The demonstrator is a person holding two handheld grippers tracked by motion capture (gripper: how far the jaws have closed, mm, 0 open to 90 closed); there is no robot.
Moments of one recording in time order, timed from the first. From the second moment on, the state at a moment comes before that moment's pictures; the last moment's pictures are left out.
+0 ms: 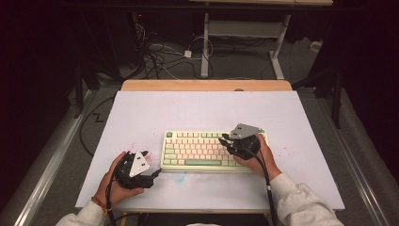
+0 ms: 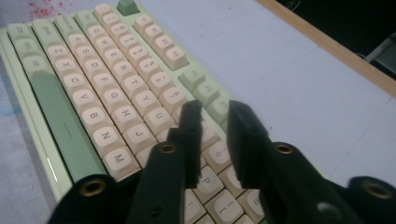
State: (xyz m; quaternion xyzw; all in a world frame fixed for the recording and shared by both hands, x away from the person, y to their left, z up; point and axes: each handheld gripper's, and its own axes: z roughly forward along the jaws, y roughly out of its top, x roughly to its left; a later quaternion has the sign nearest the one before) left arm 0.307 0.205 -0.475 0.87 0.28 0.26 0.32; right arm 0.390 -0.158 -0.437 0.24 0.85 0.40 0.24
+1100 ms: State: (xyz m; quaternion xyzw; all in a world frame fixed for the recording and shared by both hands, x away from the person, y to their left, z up) left arm 0.306 0.206 -0.468 0.86 0.29 0.27 0.34; right arm 0.336 -0.213 -0.435 0.26 0.80 0.43 0.32
